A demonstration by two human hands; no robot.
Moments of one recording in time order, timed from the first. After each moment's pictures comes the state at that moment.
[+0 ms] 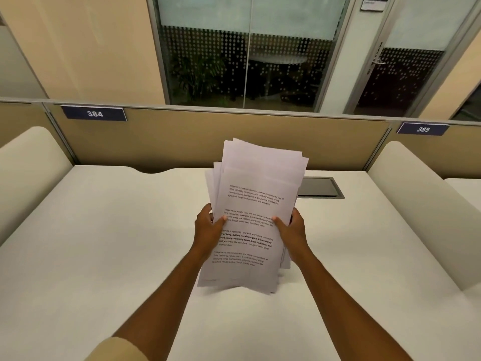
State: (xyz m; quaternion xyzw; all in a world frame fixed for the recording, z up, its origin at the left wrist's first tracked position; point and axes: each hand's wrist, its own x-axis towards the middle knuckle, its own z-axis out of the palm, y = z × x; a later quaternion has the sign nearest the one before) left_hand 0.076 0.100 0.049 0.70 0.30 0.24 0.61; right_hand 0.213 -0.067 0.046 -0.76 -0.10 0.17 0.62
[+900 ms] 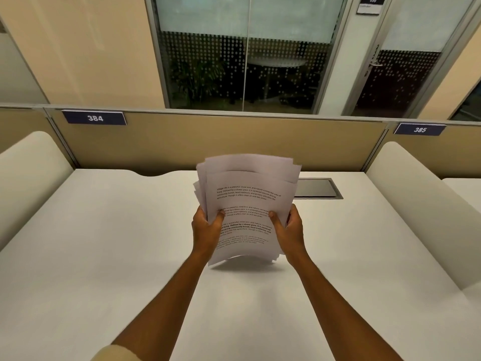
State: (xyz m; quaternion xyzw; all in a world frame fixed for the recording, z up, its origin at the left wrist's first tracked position) left_hand 0.077 0.087 0.059 0.65 0.32 0.33 0.60; right_hand 0.195 -0.066 0.061 -0.74 -0.16 0.11 0.64
